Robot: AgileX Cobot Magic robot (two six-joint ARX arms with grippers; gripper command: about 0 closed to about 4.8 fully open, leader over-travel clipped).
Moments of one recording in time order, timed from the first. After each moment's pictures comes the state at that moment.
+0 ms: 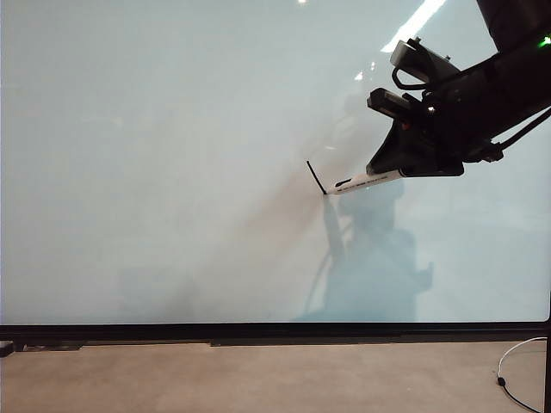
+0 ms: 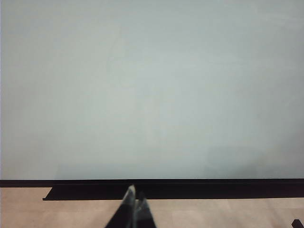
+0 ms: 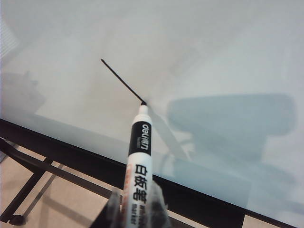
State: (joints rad) left arm 0.00 0.00 0.00 -0.04 0.00 -0.01; right arm 0.35 1.42 0.67 0.42 -0.22 0.16
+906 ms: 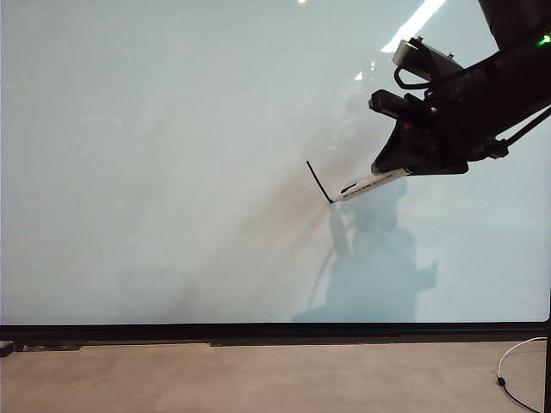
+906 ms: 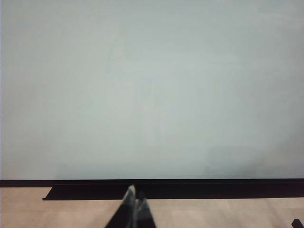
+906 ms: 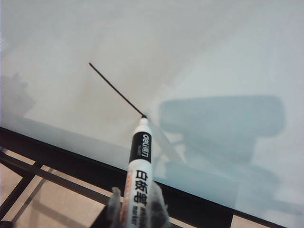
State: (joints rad) left arm 0.00 0.00 0.00 -0.04 0.00 -0.01; right arm 0.35 1.42 0.67 0.41 -0.19 0.15
